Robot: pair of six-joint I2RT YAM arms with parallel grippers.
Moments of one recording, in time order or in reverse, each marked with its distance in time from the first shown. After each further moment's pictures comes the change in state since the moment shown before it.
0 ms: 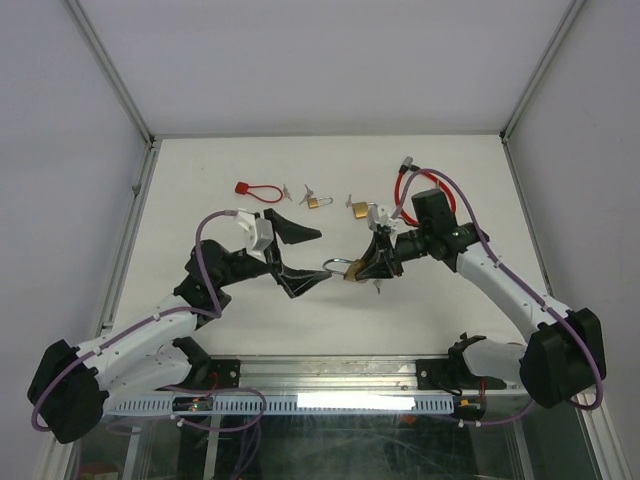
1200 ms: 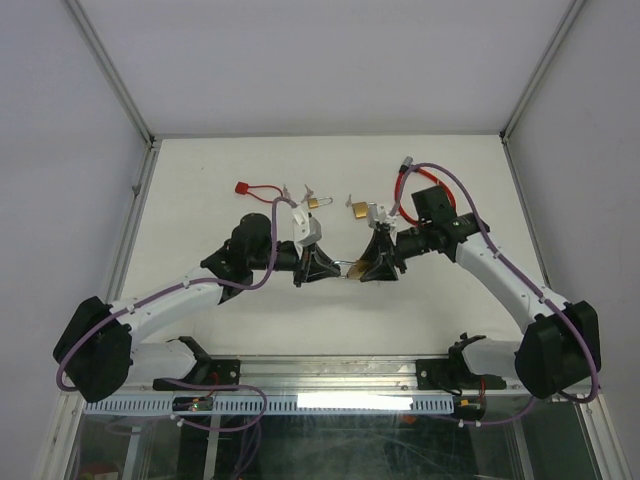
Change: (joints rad) left arm -0.023 0.314 0.235 -0.466 0.159 0.218; right arm -0.016 0.061 0.104 -0.256 0.073 -0.159
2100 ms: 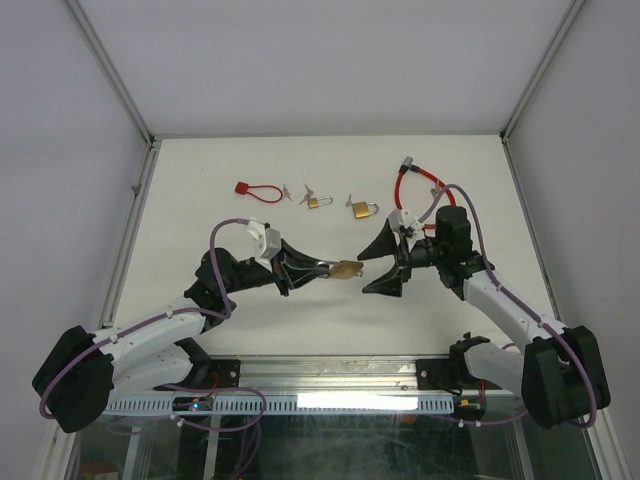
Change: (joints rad) left arm 0.000 -0.236 -0.308 0.516 -0.122 -0.247; right arm -0.098 -0.175 -0.387 0.811 -0.228 0.539
